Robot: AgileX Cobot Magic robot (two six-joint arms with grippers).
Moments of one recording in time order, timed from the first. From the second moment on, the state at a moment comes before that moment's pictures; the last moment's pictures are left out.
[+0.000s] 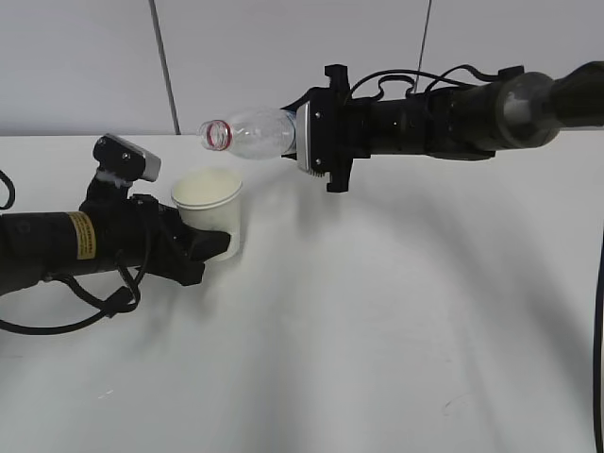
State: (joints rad) left arm -0.23 1.93 -0.77 0.86 -0.73 -0.55; right arm 0.27 2.29 -1.64 -1.27 -0.51 -0.21
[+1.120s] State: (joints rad) left arm -0.23 1.94 -0.77 0.90 -0.71 -0.55; right arm 0.27 2.29 -1.68 -1.26 -0.51 -0.44
